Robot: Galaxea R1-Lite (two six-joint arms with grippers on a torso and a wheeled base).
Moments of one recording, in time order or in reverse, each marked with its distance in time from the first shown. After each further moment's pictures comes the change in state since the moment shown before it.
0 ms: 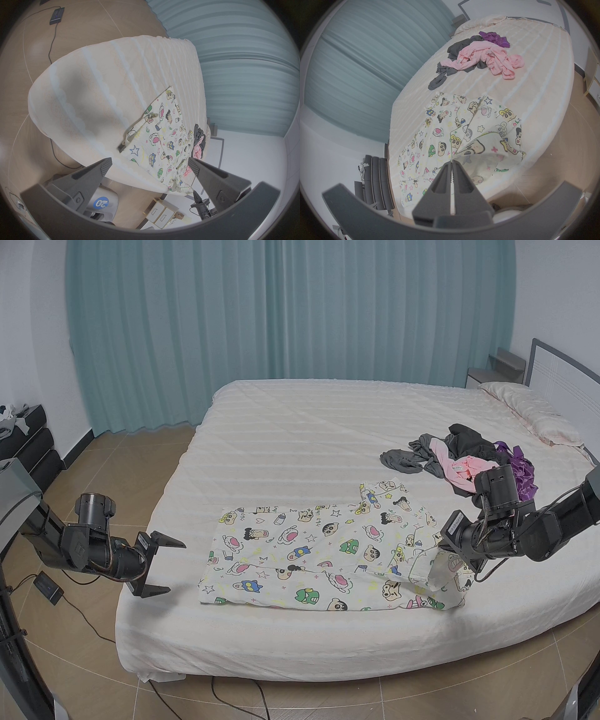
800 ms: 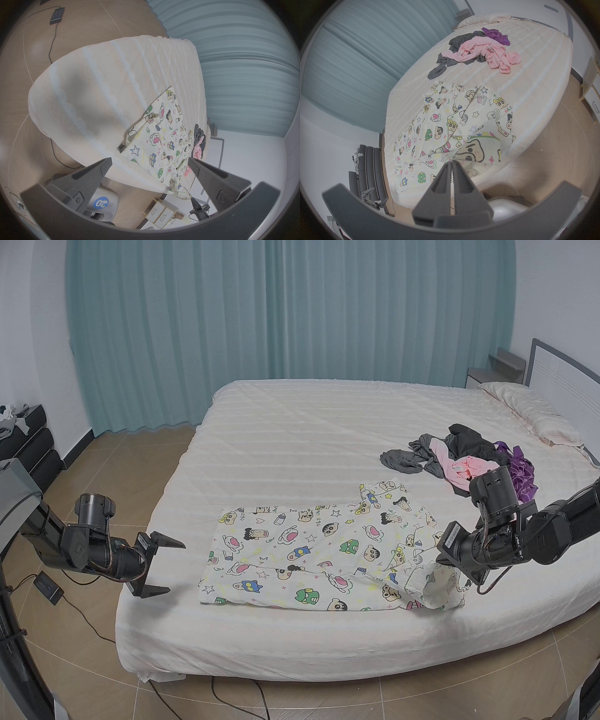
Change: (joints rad) left arm 0.000 0.002 0.000 0.000 0.000 0.000; right arm 0.064 -0.065 0.018 0.127 -0.030 0.001
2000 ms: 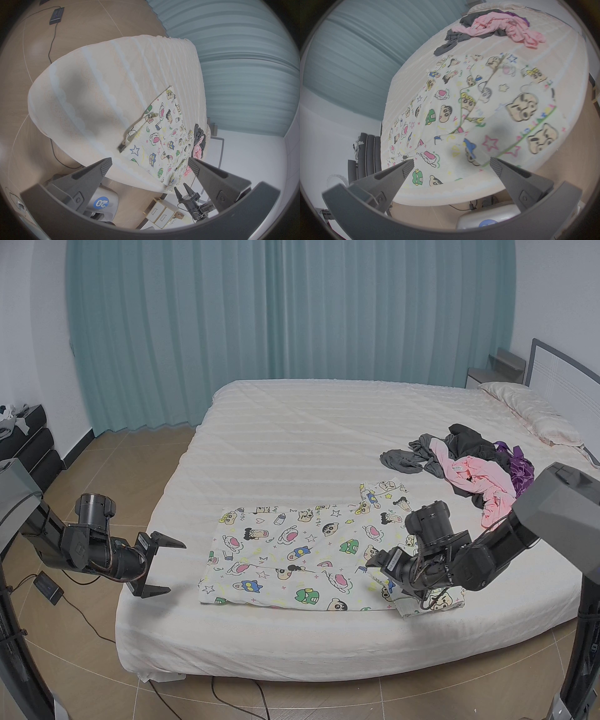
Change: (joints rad) left arm 0.000 0.000 0.000 0.000 -0.002 0.002; right arm 0.116 0.376 -0.154 -0.236 0.037 0.010
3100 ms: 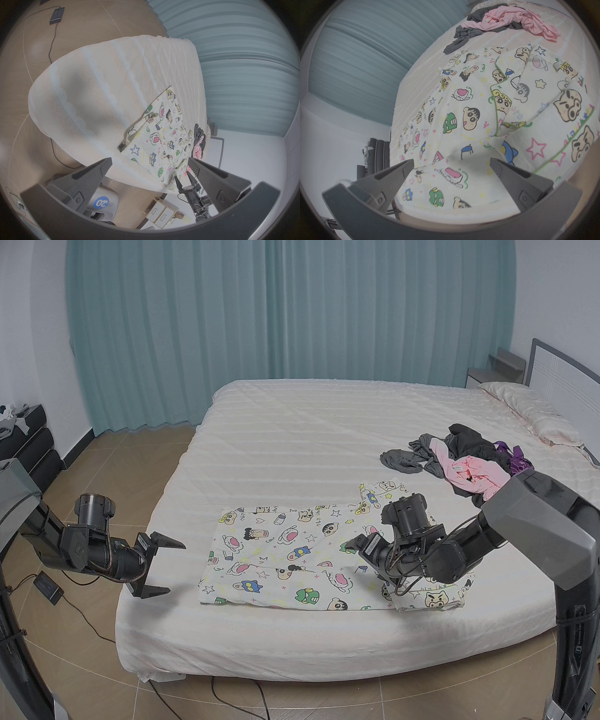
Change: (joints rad) left arm 0.001 -0.006 0.008 0.000 0.000 0.014; right arm 0.002 0.074 -0.141 -0.031 0.040 0.061
